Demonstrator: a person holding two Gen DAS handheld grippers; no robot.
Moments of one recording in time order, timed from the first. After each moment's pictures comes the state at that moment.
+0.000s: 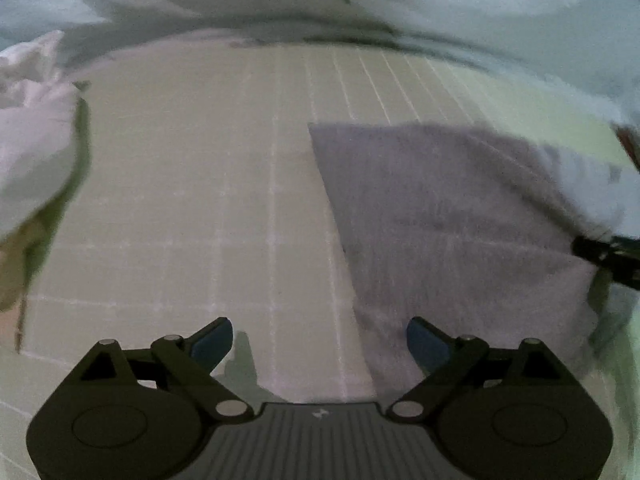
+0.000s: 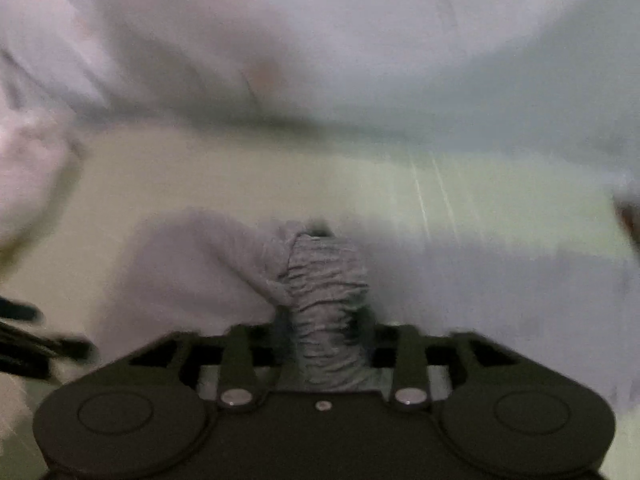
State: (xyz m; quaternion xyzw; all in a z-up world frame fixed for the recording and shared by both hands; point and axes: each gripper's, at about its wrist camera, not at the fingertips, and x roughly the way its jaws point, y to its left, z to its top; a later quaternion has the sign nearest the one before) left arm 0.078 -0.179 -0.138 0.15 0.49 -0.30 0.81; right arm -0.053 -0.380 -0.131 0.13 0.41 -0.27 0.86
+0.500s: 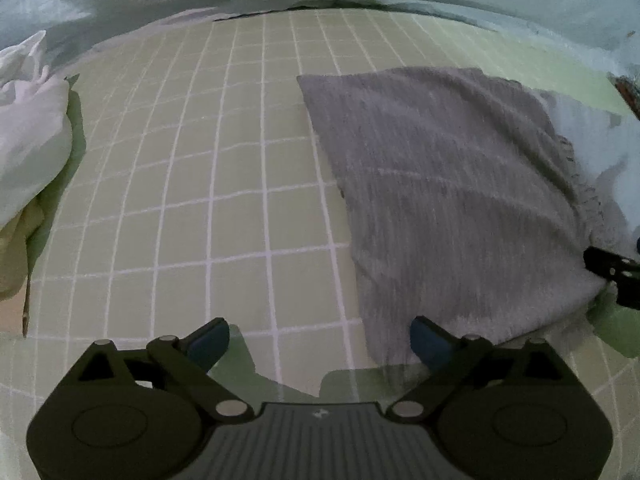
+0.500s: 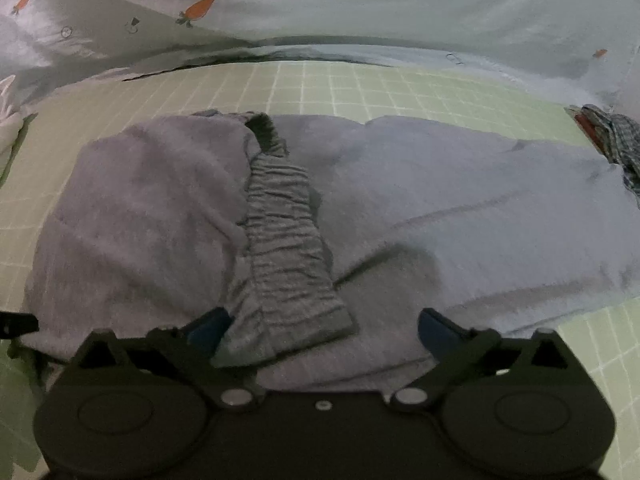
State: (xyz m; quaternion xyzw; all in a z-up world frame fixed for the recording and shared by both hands) left arm 0.065 -0.175 -0.145 0.20 0.51 -0.29 0.79; right arm -0.088 -0.367 -0.159 0.14 0.42 -0.31 0.84
